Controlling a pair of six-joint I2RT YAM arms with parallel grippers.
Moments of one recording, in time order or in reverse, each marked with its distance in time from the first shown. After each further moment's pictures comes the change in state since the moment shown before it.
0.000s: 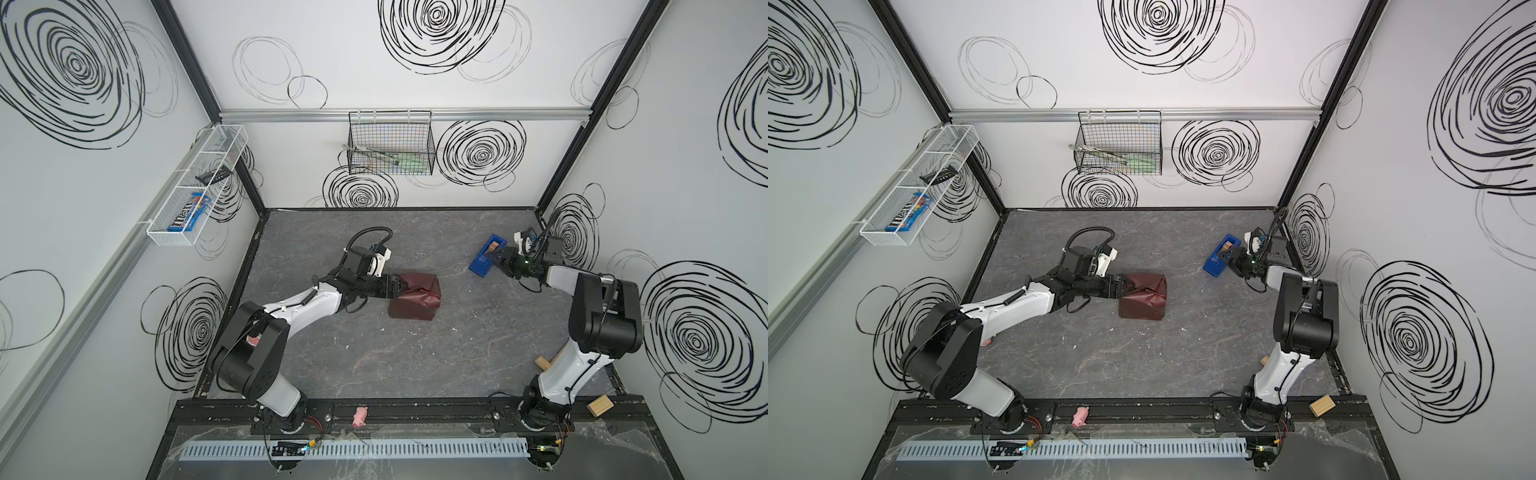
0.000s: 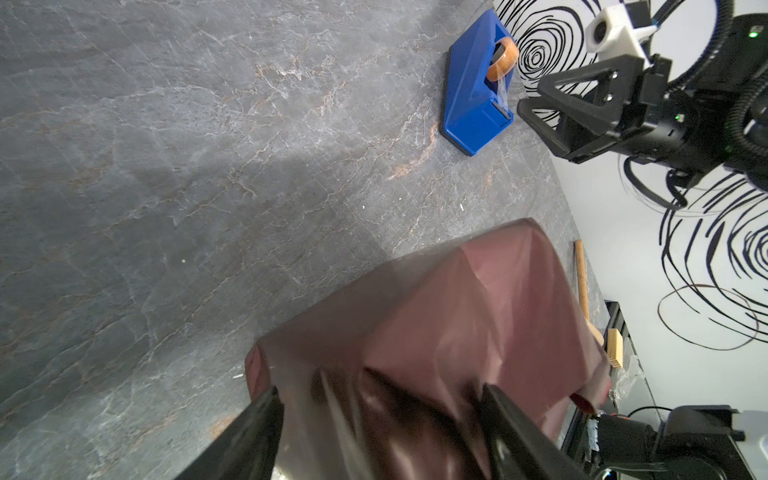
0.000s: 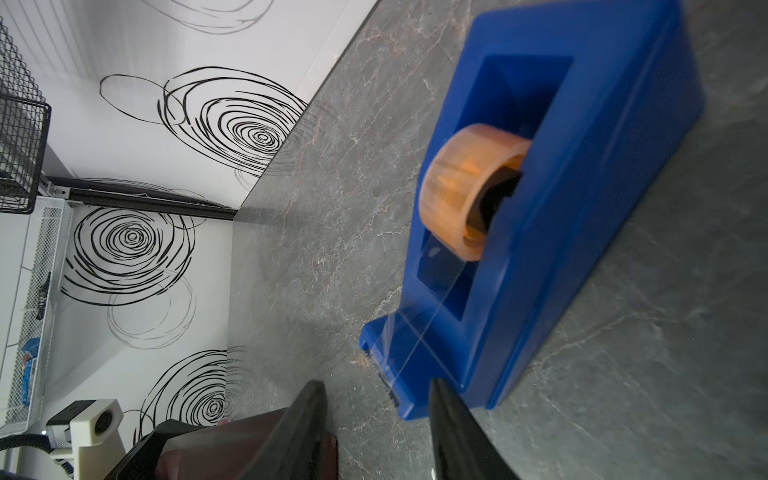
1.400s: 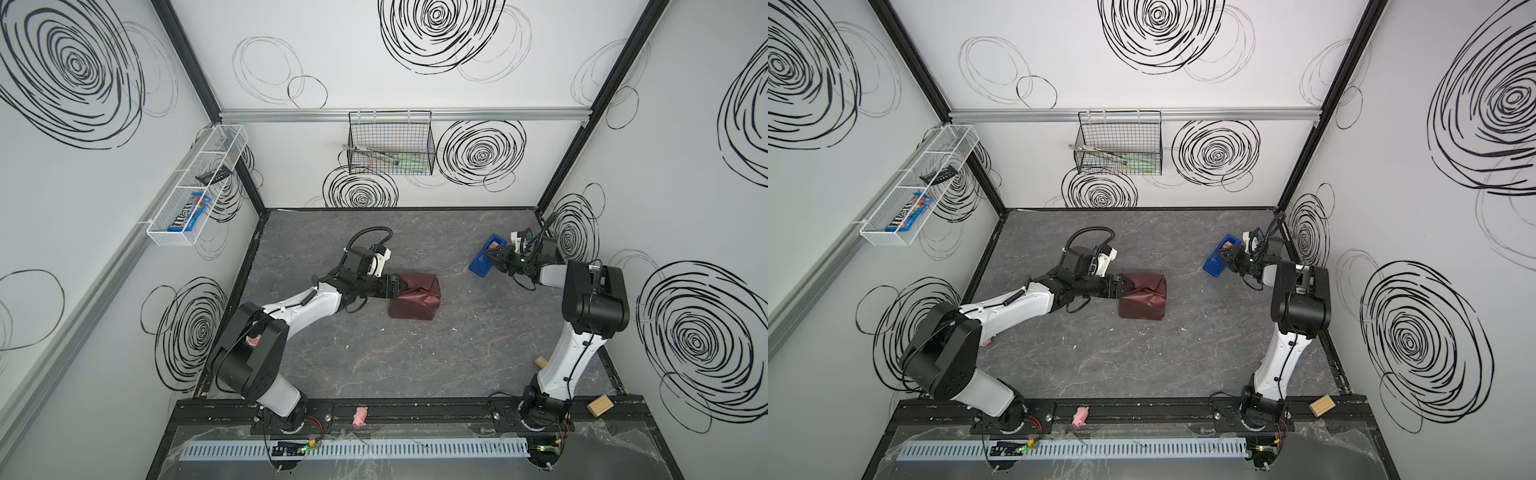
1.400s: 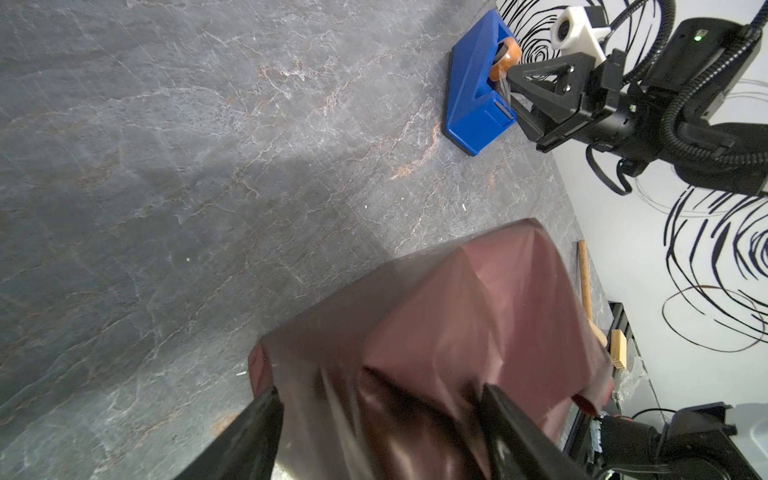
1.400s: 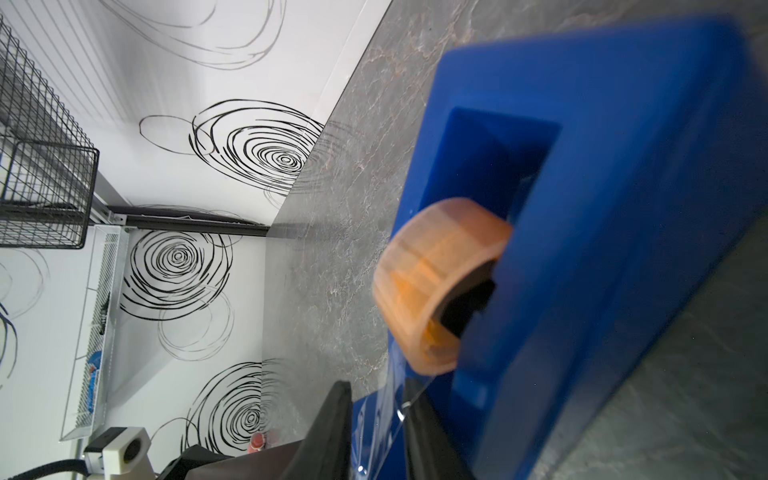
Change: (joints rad) left arm -0.003 -0.006 0.002 -0.011 -0.012 0.002; right arm -0.009 0.160 0.034 0.255 -0.080 0.173
